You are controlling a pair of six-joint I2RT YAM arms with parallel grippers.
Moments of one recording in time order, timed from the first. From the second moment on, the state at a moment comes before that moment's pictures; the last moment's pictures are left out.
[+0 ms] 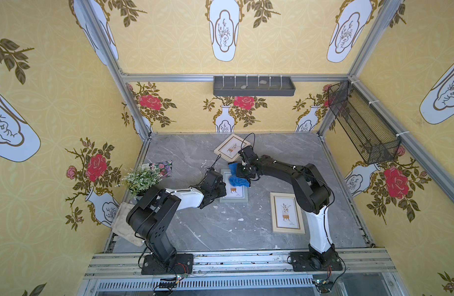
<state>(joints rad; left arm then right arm) -0.62 1.71 0.72 0.08 -0.03 -0.75 0.69 2.09 1.49 -0.45 -0.07 0.64</state>
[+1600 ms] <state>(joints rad) -0.69 1.67 0.61 0.19 -0.04 -0.71 0.82 2.16 1.59 -0.45 0.01 0.67</state>
